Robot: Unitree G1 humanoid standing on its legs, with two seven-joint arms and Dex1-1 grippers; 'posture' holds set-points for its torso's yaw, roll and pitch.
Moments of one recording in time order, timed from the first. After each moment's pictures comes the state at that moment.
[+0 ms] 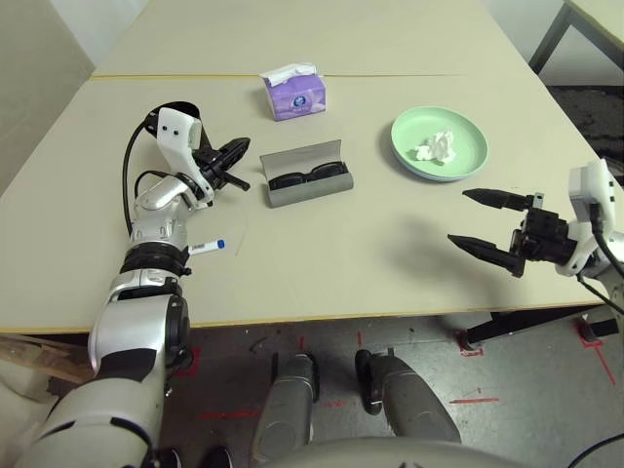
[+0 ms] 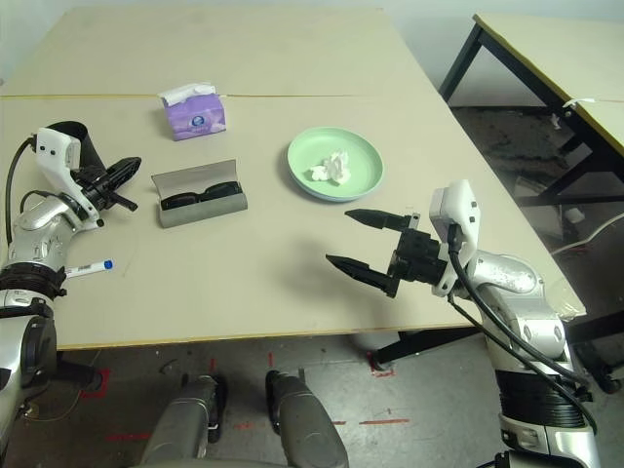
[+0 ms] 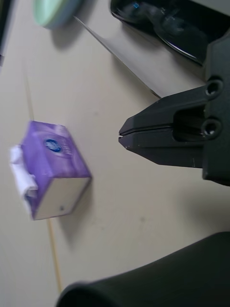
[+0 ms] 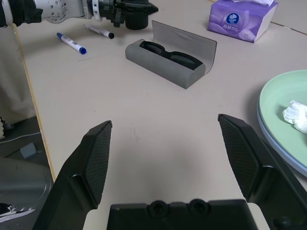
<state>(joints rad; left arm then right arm) -0.85 0.52 0.18 1.00 -0.20 -0.19 -0.74 -0.22 -0.72 -0.19 -0.11 0.54 0.22 1.15</state>
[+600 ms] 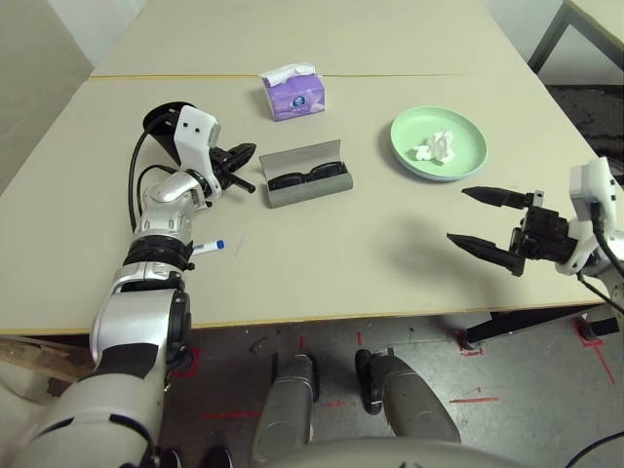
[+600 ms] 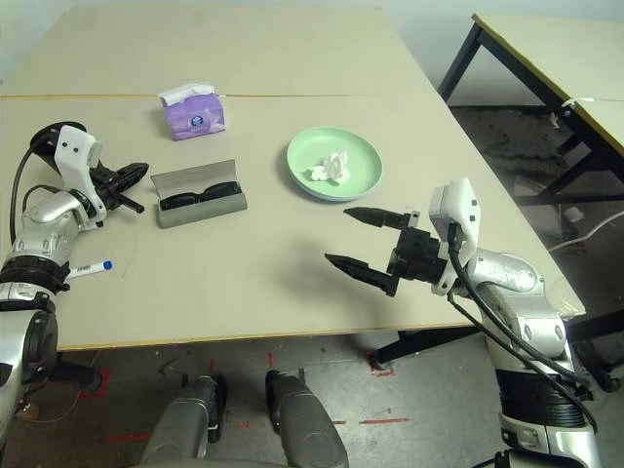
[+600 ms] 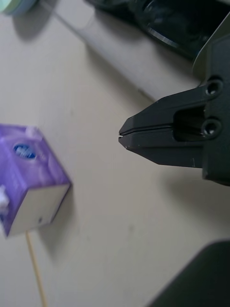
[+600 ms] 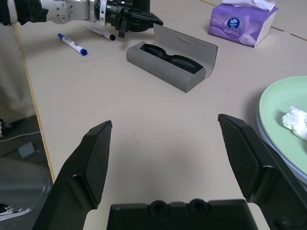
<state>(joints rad) -0.88 0.52 0.12 1.04 -0.12 -0.16 -0.74 -0.22 -0.72 -0.19 -0.13 0.54 0.22 1.15</state>
